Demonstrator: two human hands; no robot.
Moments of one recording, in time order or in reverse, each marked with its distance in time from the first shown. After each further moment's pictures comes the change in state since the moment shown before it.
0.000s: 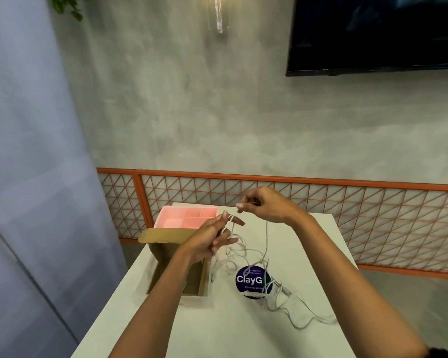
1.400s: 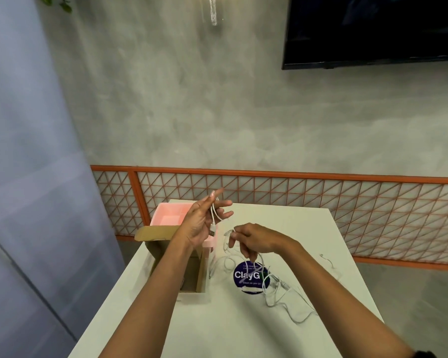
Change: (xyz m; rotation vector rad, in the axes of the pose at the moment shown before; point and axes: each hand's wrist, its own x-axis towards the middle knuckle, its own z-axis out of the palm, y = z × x) left_hand 0.013 0.020 -0.003 -0.381 0.167 0.215; right_hand -0.007 0.043 0.068 0.143 -0.350 0.171
